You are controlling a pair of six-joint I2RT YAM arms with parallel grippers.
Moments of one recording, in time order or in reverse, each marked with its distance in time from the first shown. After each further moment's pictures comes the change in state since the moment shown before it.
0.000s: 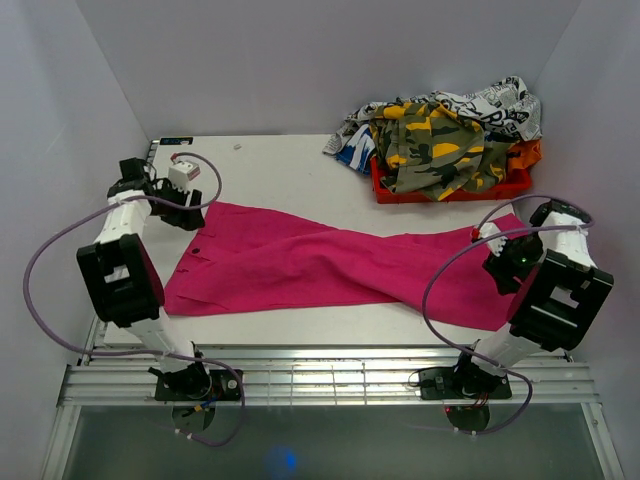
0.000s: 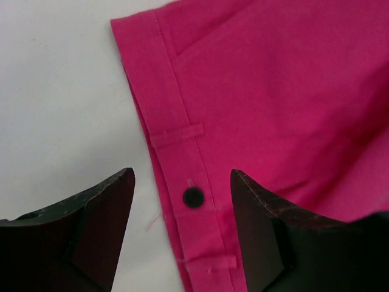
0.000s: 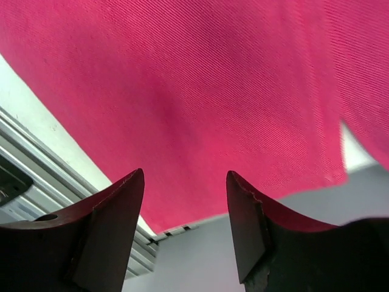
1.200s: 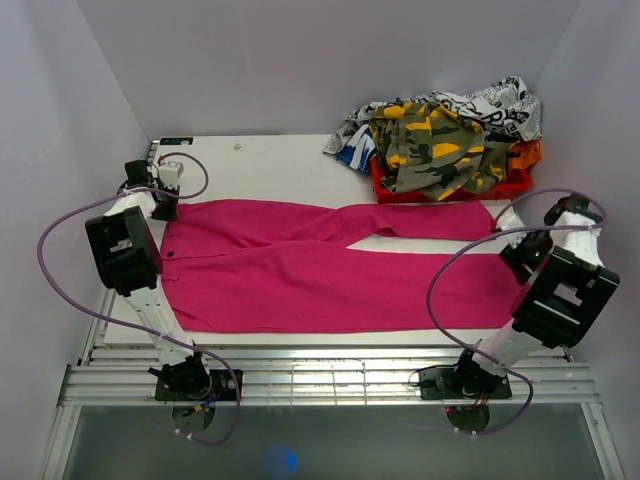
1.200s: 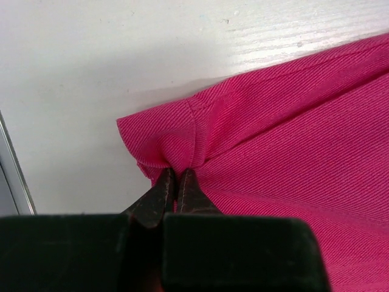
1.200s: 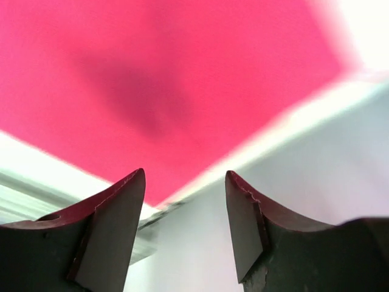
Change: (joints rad) left arm -0.014 0.392 0.150 0.349 -0.408 -0.325; right arm -0.040 0.002 -0.153 0.241 0.197 0.122
